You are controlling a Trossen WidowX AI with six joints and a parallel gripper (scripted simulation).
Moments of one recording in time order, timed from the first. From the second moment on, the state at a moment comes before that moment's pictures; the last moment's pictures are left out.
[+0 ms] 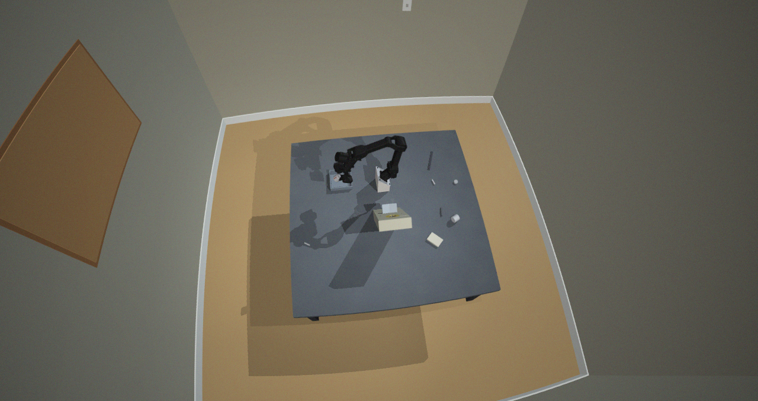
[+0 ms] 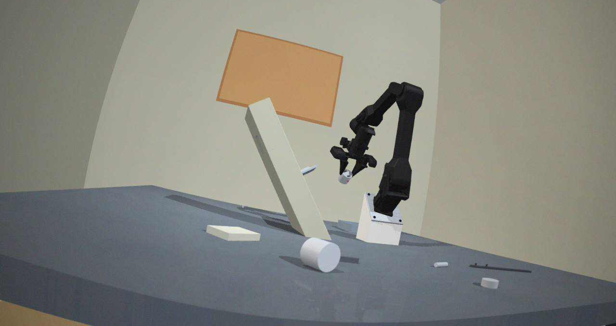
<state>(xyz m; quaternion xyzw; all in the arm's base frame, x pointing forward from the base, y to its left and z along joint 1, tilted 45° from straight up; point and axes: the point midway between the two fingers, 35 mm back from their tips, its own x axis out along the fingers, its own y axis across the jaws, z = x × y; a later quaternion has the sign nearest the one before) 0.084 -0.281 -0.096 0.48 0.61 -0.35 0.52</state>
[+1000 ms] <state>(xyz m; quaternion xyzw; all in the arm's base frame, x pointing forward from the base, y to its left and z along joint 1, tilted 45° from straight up) -0.032 -0.209 -0.183 0.51 0.59 -0.50 0.39</state>
